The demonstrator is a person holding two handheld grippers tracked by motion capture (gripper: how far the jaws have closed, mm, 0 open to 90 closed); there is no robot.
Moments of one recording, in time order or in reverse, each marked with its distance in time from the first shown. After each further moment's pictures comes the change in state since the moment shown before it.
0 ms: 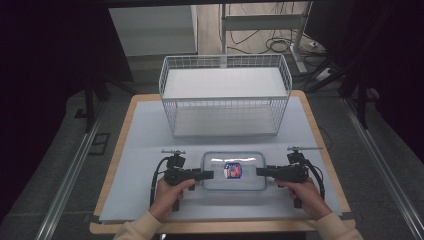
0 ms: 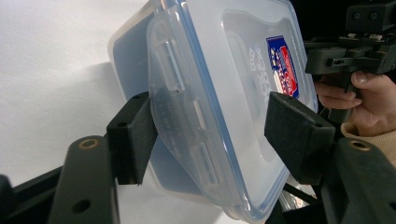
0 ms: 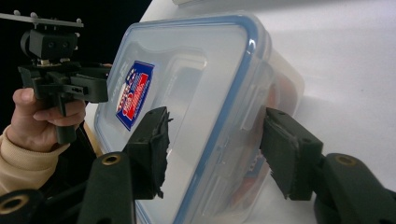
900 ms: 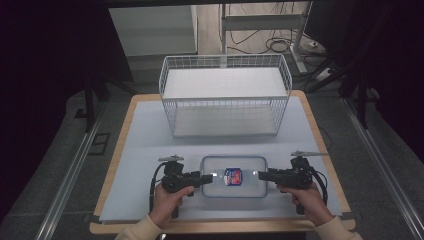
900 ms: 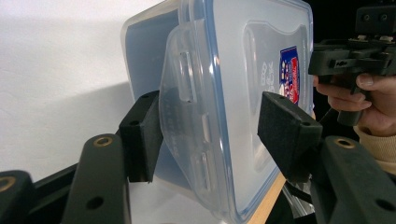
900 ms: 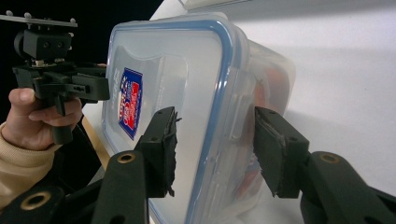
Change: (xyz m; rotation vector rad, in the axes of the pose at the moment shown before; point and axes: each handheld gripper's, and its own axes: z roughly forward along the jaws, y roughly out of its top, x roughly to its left) left arm -0.017 -0.015 -0.010 -0.062 0.039 0.064; right arm 0.016 -0.013 -0.013 -0.045 -0.015 -0.071
